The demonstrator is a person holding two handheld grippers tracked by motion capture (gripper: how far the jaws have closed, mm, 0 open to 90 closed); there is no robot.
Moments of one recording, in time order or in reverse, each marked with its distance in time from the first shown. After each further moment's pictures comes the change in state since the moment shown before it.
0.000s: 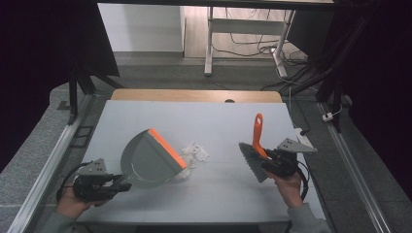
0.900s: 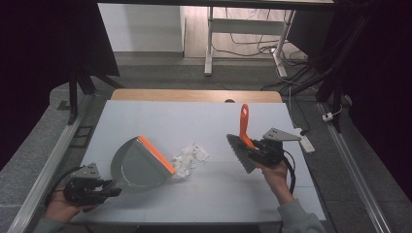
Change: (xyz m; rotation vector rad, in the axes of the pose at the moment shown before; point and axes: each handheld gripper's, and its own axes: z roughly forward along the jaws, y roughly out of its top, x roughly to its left) left arm 0.009 -0.021 -0.009 0.105 0.053 -0.072; right arm 0.008 0.023 0.038 -0.003 0.033 -0.009
